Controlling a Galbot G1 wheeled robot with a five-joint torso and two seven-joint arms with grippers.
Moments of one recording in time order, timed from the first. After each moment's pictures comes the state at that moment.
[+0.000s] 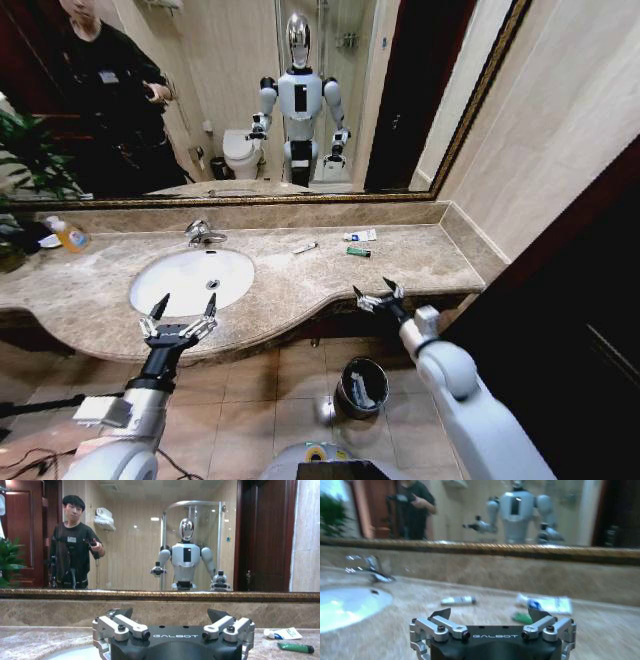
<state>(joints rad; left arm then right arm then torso) 1.84 -1.36 -0.82 -2.47 -0.37 0.04 0.05 -1.10 1.14 0.40 1.98 0.40 -0.37 -0.14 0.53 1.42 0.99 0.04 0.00</state>
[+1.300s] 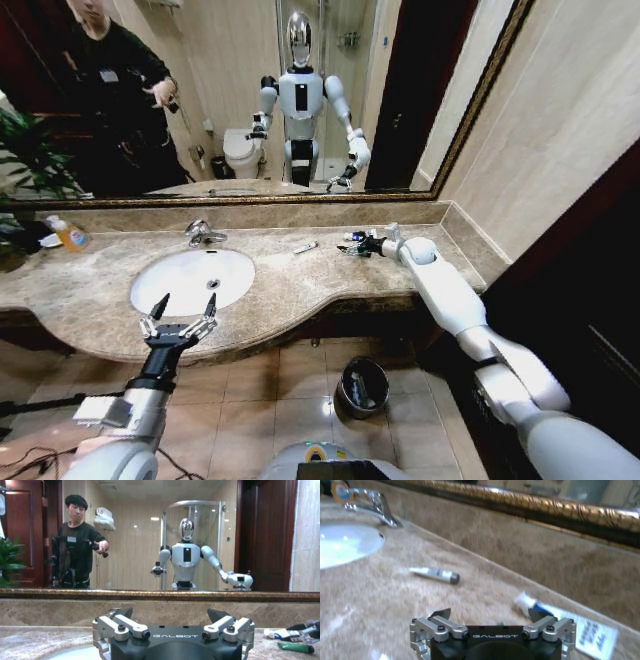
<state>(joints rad) 1.84 -1.36 -0.82 -2.47 -0.37 0.04 0.05 -0.30 1.09 0.07 1.06 0.27 -0.35 -0.69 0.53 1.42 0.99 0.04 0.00</state>
